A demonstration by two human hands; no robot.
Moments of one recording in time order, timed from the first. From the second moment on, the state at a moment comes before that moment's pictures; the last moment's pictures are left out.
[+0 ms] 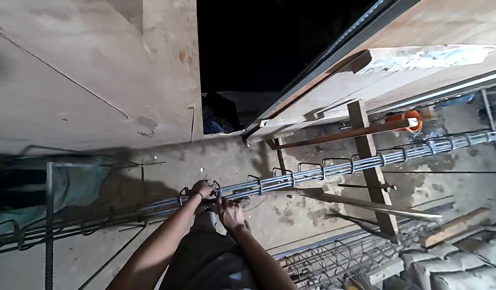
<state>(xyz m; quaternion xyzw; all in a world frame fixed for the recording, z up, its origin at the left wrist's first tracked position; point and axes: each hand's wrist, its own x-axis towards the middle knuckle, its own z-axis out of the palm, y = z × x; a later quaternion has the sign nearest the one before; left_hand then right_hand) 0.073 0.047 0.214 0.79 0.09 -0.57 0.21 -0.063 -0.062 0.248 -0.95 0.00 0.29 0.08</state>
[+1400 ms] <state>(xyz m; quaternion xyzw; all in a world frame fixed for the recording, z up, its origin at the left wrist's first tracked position) 0.026 0.036 0.198 0.85 0.16 -0.39 0.33 0.097 -0.206 0.174 -0.82 -0.22 0.51 0.12</state>
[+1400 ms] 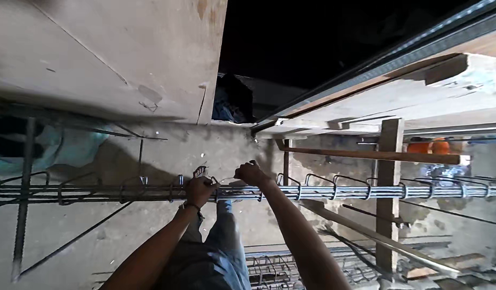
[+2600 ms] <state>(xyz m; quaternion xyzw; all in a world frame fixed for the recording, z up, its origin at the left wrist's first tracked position) 0.010 0.027 0.197 0.87 0.20 -0.32 0.33 0.099 -0.223 0.124 -0.68 0.02 0.68 0.26</state>
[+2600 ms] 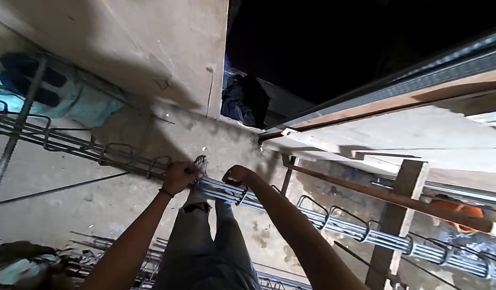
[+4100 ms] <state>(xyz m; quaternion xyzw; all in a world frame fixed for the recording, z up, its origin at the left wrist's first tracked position) 0.015 0.028 0.196 0.86 0.18 -0.34 0.34 -0.019 -0.178 0.233 -0.93 -0.09 0.28 0.23</state>
